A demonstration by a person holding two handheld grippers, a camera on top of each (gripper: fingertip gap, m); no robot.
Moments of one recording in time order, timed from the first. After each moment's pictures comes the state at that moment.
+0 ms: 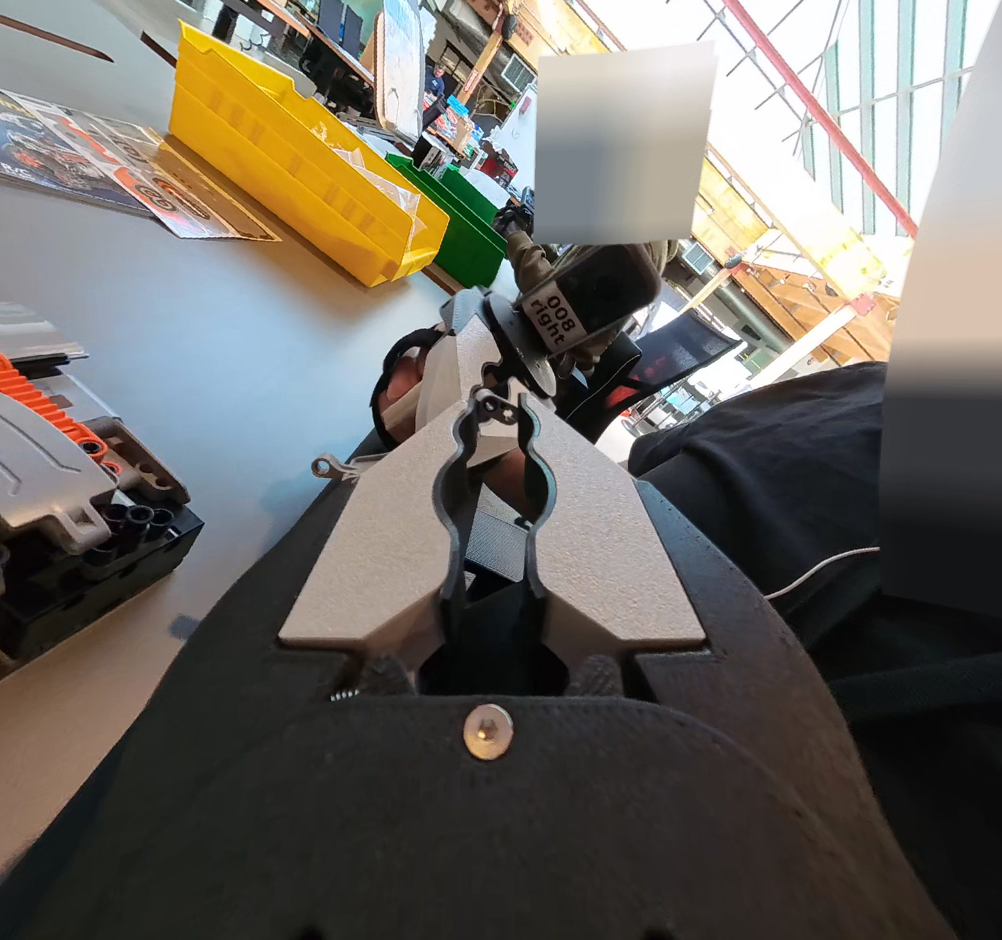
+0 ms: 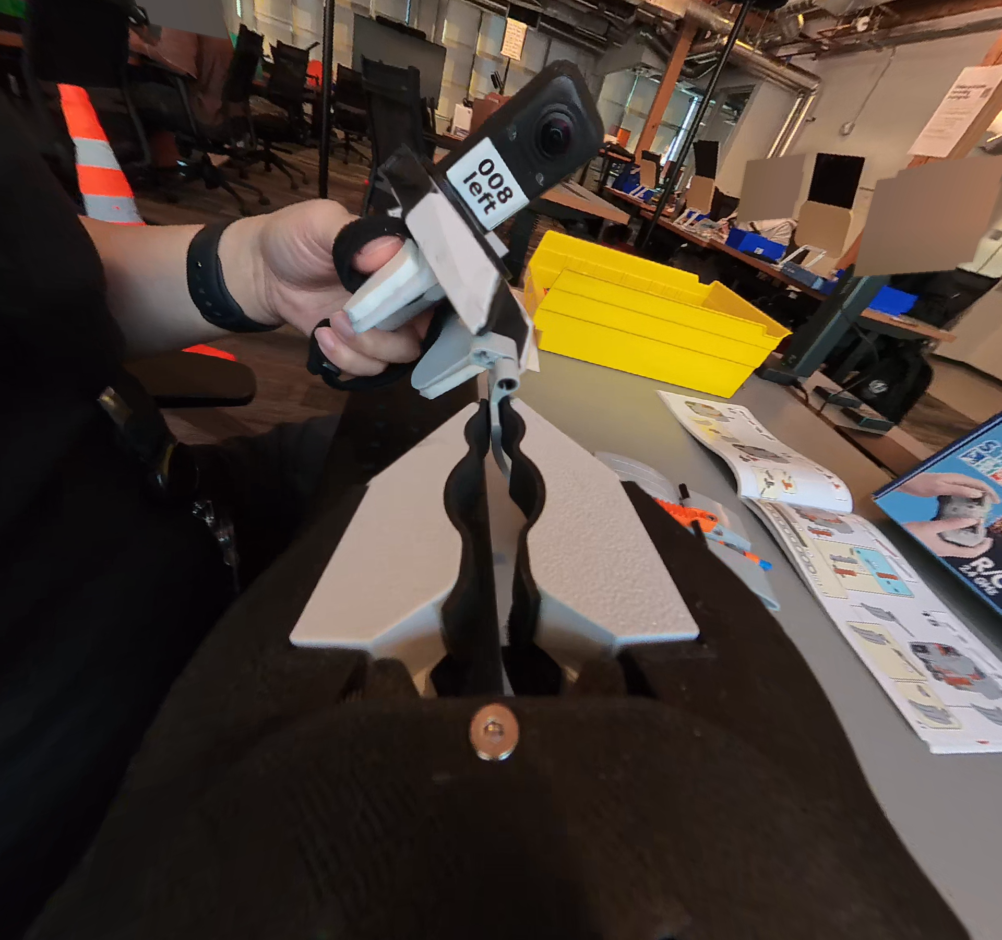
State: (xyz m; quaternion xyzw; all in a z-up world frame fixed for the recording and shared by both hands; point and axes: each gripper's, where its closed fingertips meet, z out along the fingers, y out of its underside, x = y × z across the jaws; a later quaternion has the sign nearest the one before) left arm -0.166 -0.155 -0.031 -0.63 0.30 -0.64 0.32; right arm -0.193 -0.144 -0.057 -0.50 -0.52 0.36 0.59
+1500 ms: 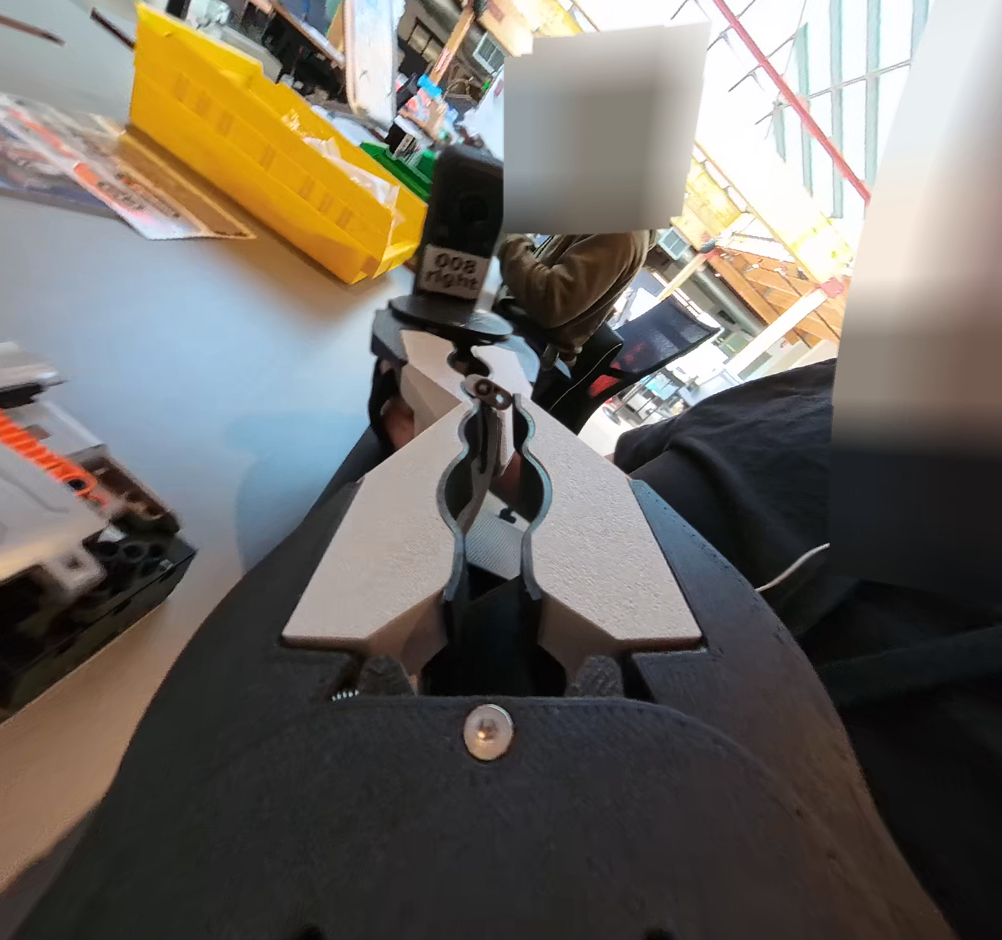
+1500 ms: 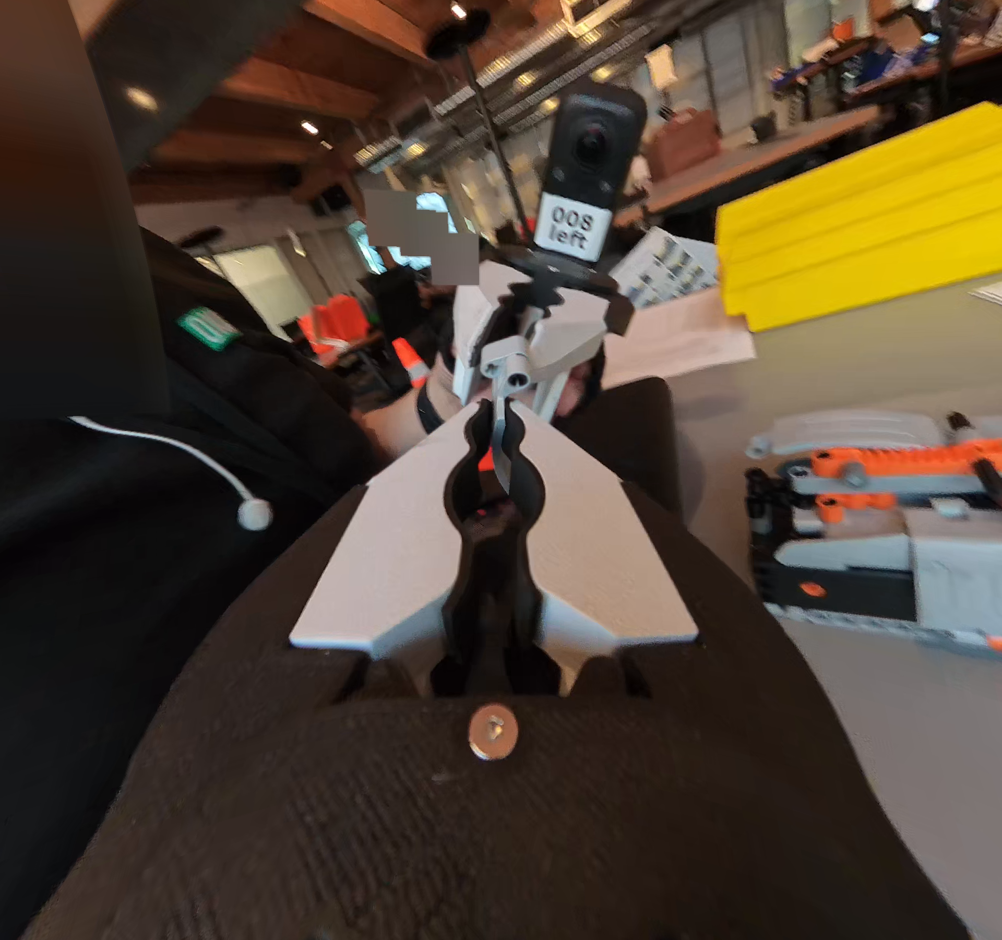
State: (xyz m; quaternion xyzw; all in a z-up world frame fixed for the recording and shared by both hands) left arm -0.160 -0.153 -0.026 -0.62 0.31 -0.65 0.31; right arm -0.186 -0.162 -0.042 -0.52 -0.40 0.66 0.37
